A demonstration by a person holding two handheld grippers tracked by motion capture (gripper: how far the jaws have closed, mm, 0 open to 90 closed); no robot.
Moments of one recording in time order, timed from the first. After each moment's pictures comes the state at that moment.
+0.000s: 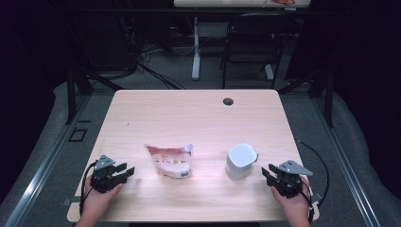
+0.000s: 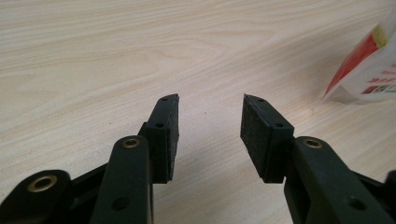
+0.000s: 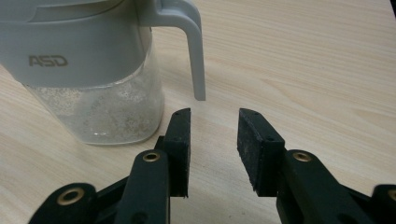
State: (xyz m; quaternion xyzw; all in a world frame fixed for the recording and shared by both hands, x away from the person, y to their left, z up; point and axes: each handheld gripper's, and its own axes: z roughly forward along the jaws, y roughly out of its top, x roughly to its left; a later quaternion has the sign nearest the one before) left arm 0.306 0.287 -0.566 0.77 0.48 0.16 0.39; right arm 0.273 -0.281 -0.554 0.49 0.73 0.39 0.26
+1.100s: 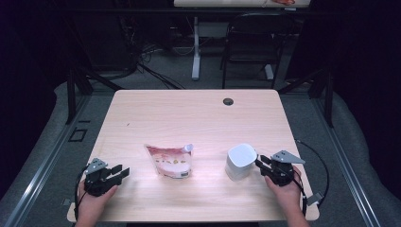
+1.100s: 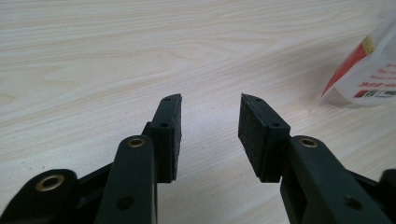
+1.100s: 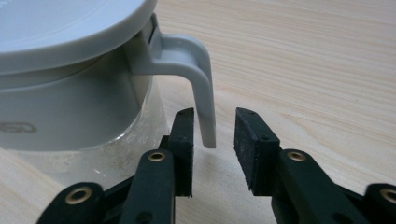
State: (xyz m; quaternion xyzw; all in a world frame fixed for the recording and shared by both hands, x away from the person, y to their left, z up) left arm 0.293 0.300 -0.564 0.74 0.50 0.17 0.41; right arm 0.309 -0.274 -0.558 0.48 0.73 0.42 0.24
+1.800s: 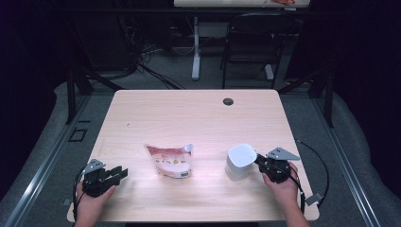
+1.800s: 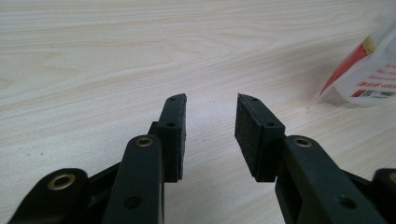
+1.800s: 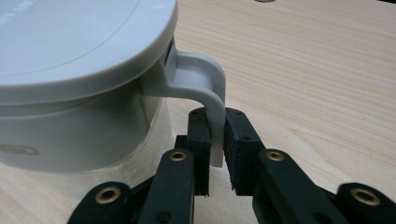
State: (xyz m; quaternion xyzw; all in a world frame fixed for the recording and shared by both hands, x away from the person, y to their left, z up) left arm 0.292 0.304 -0.565 0.74 0.51 0.15 0.41; right arm 0.315 -0.263 -0.553 0.46 0.75 0.41 0.25
